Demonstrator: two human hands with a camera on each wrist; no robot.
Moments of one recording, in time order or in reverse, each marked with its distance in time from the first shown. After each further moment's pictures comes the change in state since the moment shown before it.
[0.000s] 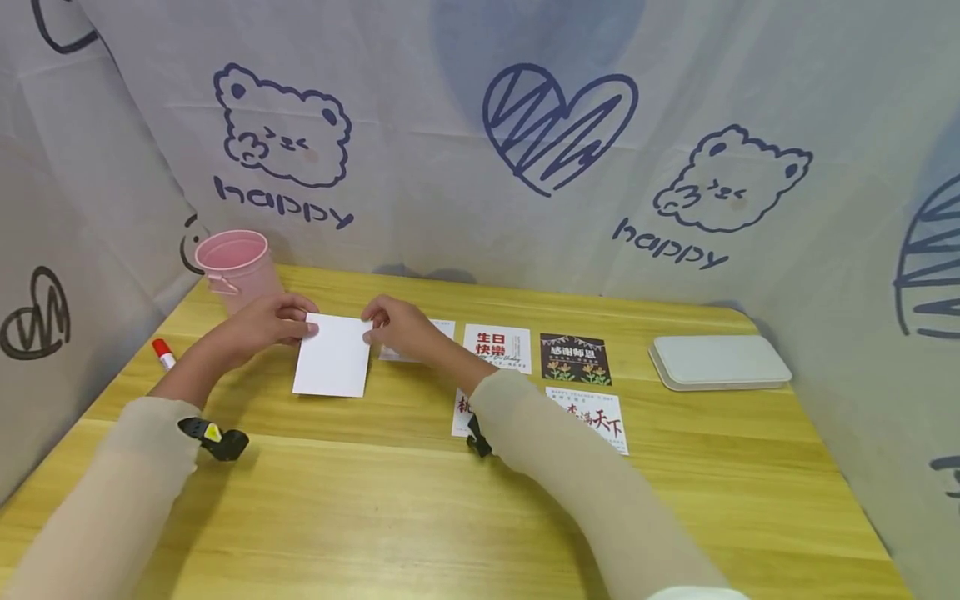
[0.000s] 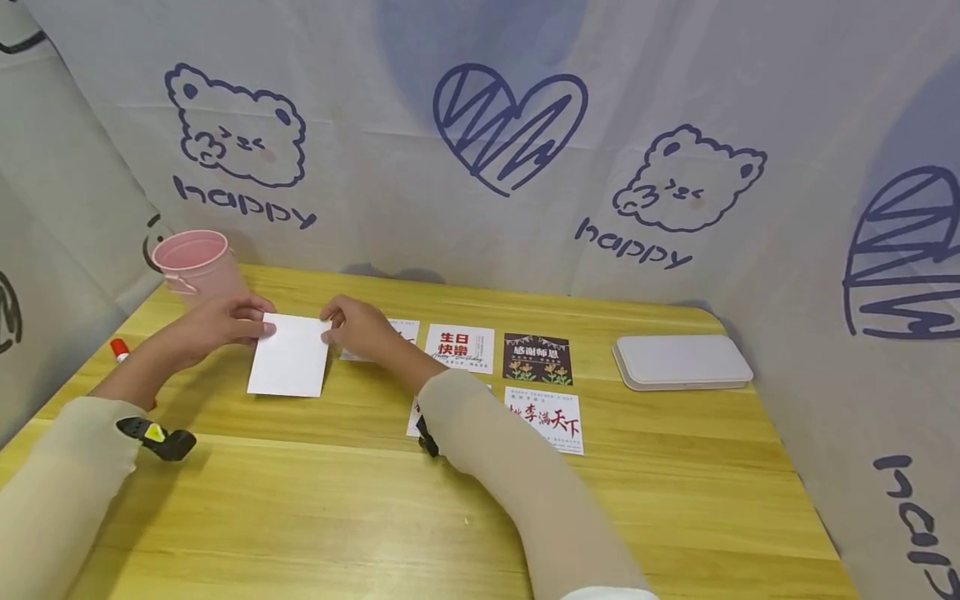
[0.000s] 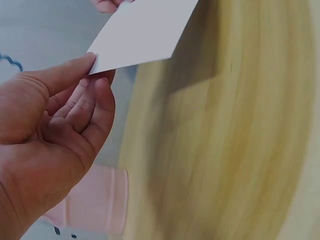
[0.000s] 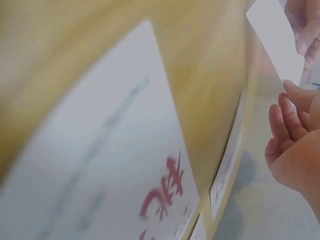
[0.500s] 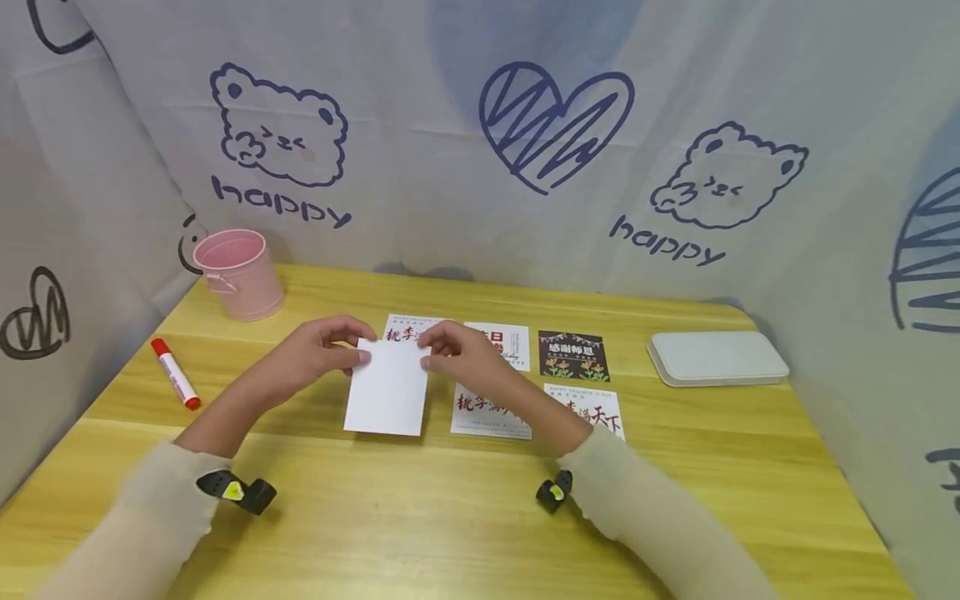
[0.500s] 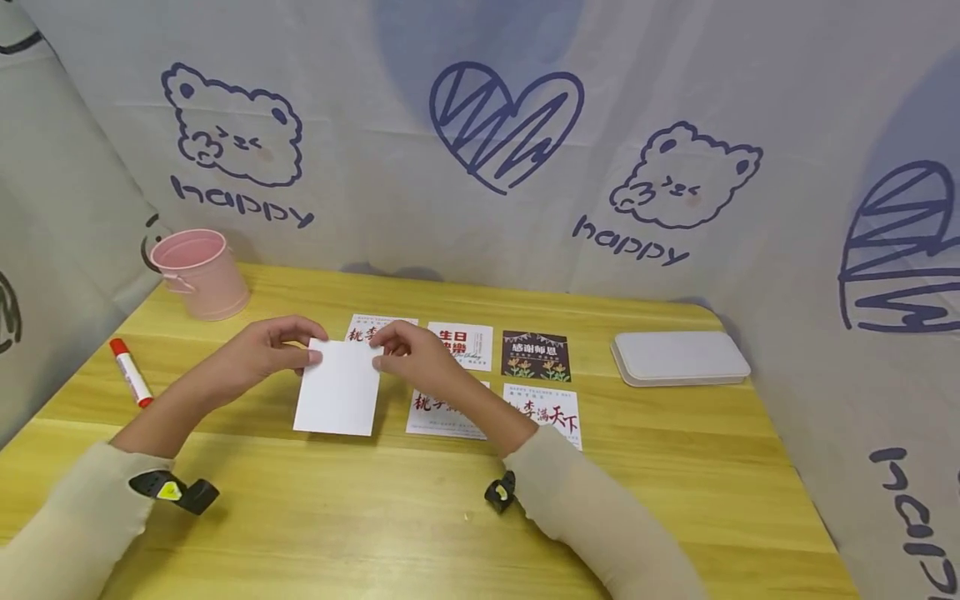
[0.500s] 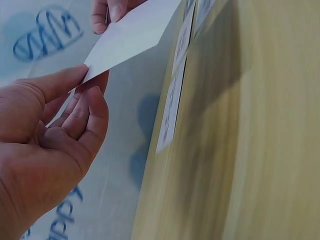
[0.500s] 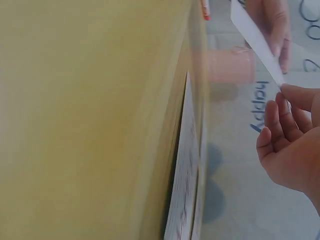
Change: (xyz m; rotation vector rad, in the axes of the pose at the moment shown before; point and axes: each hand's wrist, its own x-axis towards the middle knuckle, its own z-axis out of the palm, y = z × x) left_hand -0.036 0.061 0.073 -0.125 -0.050 0.136; right_hand -0.112 0.015 -0.046 0.203 0.058 -0.049
